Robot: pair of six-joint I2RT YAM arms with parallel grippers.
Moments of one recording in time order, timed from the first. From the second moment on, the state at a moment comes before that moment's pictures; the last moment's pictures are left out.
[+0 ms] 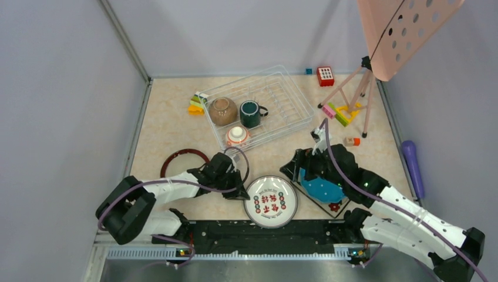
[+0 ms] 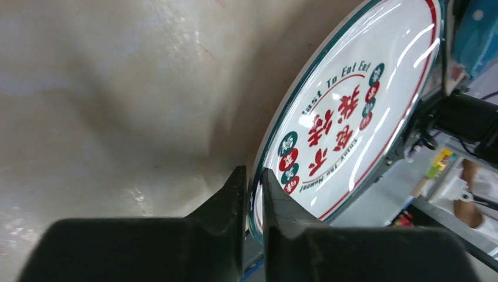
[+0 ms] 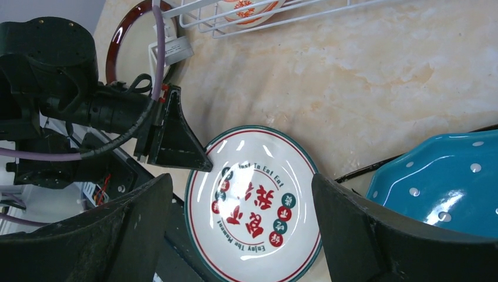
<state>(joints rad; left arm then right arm) -0.72 1.29 0.44 -0.10 0.39 -0.86 0.81 0.73 0.63 -0.34 0.00 0.57</state>
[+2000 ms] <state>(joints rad) -0.22 1.46 1.34 -0.39 0.63 -0.85 0.78 0.84 0.83 -0.16 0.14 0.61</state>
